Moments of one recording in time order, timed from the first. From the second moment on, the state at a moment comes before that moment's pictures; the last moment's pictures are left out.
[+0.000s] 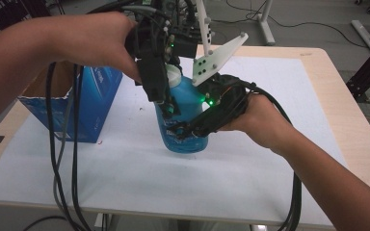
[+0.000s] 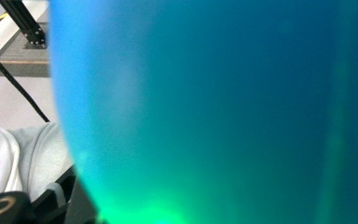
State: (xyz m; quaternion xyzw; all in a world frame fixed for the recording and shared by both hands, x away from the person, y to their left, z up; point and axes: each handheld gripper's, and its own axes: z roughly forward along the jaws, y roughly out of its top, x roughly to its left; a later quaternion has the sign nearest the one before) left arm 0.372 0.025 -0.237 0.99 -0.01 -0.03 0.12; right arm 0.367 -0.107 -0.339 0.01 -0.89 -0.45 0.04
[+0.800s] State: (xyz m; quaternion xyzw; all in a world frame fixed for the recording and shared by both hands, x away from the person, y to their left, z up) left arm 0.368 0.024 -0.233 0.99 -0.01 -0.04 0.11; right arm 0.366 -0.106 -0.339 0.02 -0.89 -0.46 0.04
